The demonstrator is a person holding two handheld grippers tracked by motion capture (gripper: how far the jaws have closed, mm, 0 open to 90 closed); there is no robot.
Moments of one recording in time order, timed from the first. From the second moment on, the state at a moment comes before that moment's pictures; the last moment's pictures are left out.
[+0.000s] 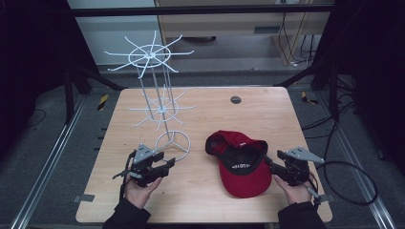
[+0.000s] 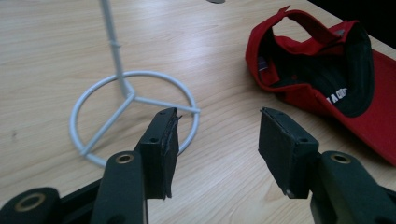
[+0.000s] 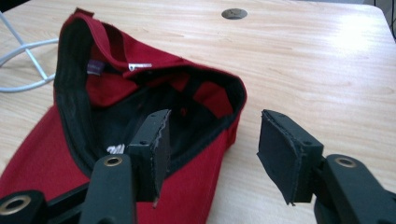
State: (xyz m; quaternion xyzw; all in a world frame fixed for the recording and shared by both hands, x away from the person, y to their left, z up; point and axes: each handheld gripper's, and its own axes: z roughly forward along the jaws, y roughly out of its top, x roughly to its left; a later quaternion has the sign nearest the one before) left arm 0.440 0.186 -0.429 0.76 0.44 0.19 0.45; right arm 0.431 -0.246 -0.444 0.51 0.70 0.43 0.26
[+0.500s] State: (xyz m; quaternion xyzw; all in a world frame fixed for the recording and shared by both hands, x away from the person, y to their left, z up) left arm 0.469 0.128 -0.435 0.77 0.42 0.19 0.45; right arm 0.449 -0.241 -0.446 0.52 0.71 0.42 0.24
